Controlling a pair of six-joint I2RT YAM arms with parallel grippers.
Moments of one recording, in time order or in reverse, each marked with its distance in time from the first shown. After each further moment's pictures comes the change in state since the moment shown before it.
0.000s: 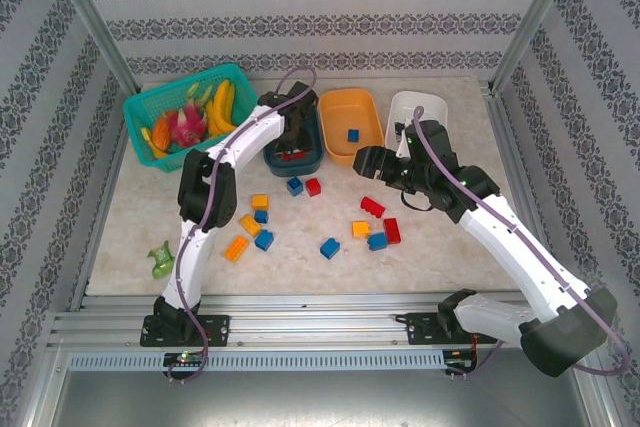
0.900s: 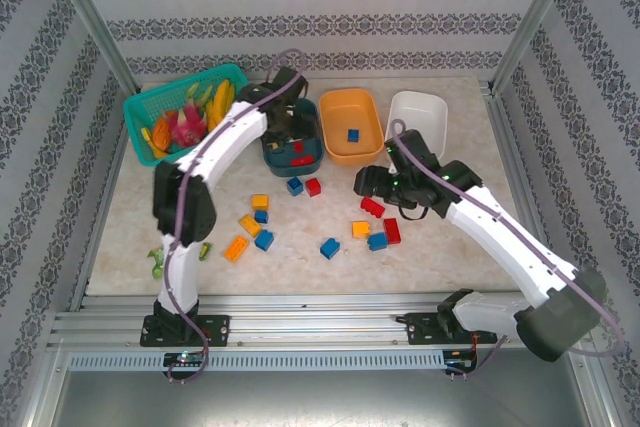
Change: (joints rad) left arm -0.004 -0.311 -0.150 0.045 0.071 0.046; right arm 0.085 0.098 0.021 -0.240 0.127 0.010
